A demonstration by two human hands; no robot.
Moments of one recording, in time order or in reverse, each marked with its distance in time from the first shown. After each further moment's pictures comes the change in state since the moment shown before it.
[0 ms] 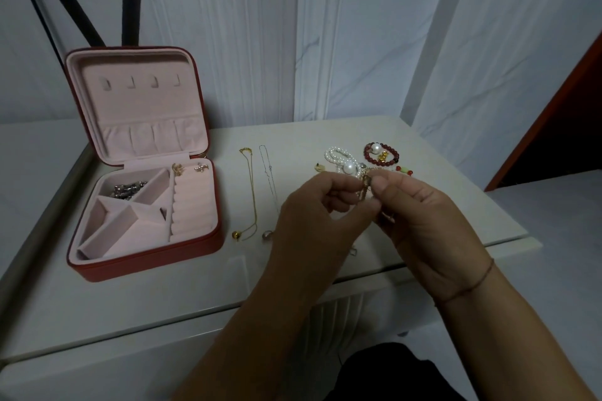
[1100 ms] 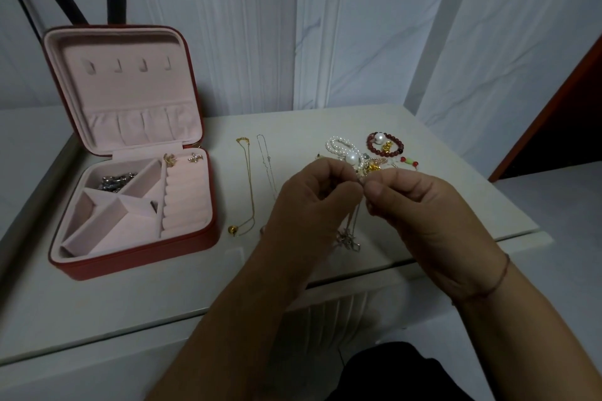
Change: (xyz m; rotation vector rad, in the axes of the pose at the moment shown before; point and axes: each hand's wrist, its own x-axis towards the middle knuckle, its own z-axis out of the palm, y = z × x) left_hand 0.010 -0.012 -0.006 -0.328 -0.157 -0.145; right_hand 0.003 0.002 -0.009 -0.274 -0.181 -0.117
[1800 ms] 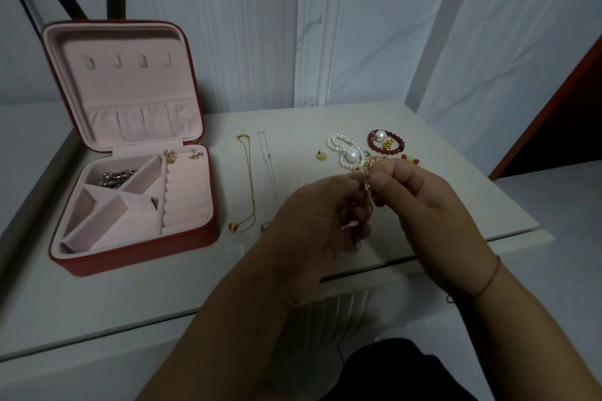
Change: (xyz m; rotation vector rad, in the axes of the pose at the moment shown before) left_hand -0.001 0.001 0.004 -0.533 -0.097 -0.409; right_hand 0.005 0.007 -0.001 -0.336 -0.002 -0.208
